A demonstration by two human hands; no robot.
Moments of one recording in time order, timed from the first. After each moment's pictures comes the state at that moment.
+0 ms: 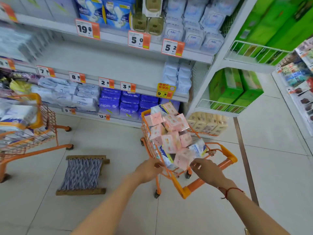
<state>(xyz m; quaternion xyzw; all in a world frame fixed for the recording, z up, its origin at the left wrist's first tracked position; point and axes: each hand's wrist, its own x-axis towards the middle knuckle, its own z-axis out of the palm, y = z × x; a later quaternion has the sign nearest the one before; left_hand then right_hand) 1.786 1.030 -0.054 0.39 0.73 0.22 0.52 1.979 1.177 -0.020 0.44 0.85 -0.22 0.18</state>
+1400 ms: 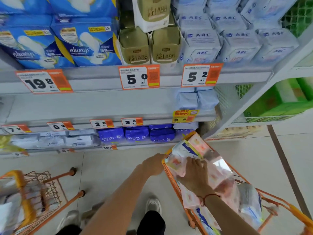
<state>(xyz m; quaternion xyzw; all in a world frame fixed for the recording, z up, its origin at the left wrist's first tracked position) 1.538 1.256 -0.100 0.48 0.69 -0.02 0.54 1.710 1.289 -0.143 0.53 0.81 -0.15 0.19</state>
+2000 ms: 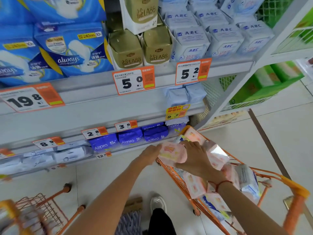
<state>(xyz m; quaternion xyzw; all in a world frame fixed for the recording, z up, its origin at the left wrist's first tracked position) 1.501 1.271 -0.091 0.28 0.71 0.12 0.63 1.677 1.302 -0.082 0.54 0.80 -0.25 0.11</state>
